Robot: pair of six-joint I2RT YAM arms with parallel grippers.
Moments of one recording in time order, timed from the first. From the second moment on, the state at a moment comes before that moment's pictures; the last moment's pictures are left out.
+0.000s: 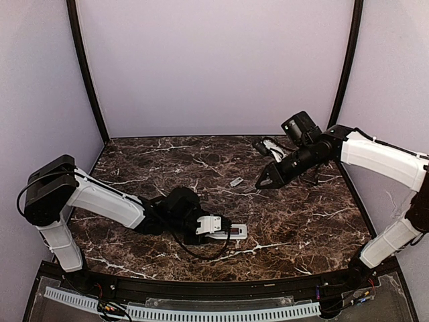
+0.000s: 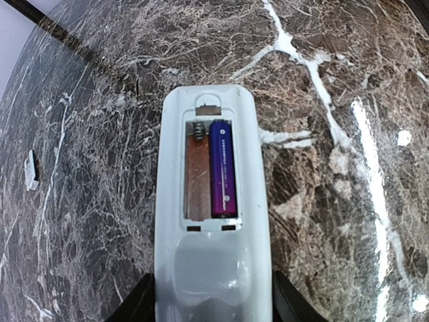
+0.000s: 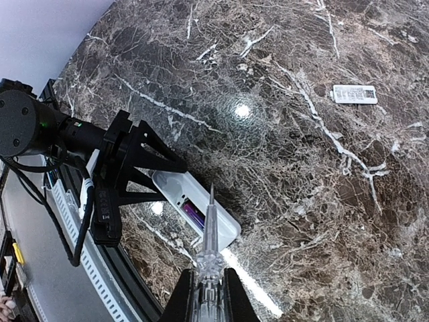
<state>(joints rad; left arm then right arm) -1.03 1.76 0.82 0.15 0.11 0.63 0.66 1.45 1.24 -0.76 -0.46 0.10</state>
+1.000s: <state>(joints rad) -1.03 1.61 0.72 0.30 -0.05 0.92 0.81 1.41 1.31 -0.87 -0.43 -0.10</state>
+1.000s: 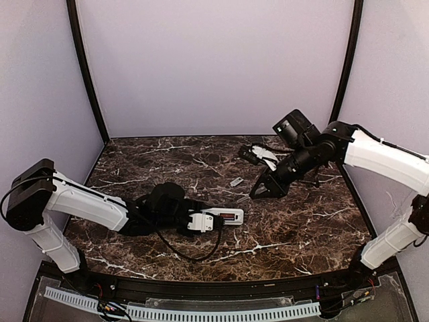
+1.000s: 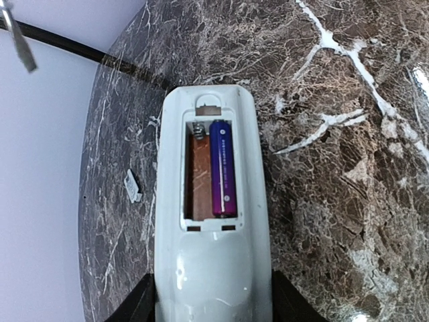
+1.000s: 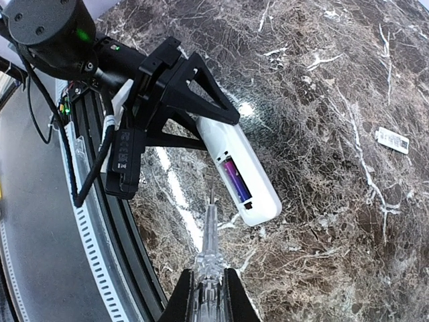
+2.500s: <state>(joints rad) -1.06 1.60 0.69 0.31 -0.06 1.01 1.02 1.63 1.40 -0.96 -0.09 -0.18</state>
